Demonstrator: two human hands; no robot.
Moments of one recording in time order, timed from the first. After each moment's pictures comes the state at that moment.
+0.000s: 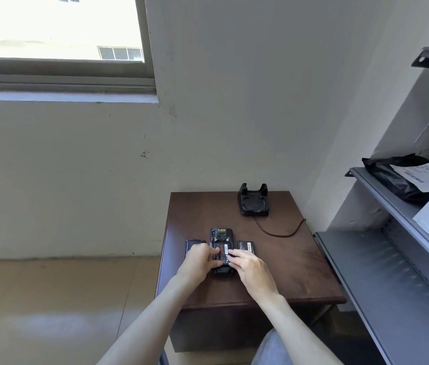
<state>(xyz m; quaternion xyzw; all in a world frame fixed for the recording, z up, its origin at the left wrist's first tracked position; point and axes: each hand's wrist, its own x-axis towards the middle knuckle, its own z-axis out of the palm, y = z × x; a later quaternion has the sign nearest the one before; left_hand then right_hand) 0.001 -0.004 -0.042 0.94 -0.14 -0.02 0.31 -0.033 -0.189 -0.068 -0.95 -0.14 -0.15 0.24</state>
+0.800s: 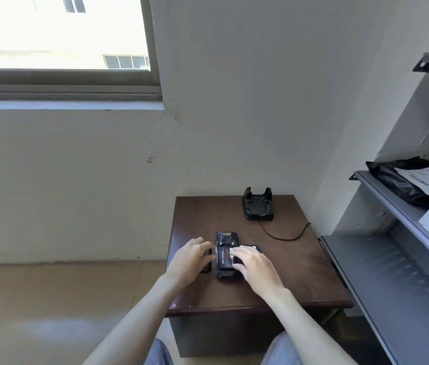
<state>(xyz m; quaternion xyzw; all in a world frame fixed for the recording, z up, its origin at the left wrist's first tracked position) 0.006 0.034 -0.028 0.96 -0.20 0.06 0.20 -0.025 -0.188 -0.042 -0.96 -0.15 -0.08 0.20</state>
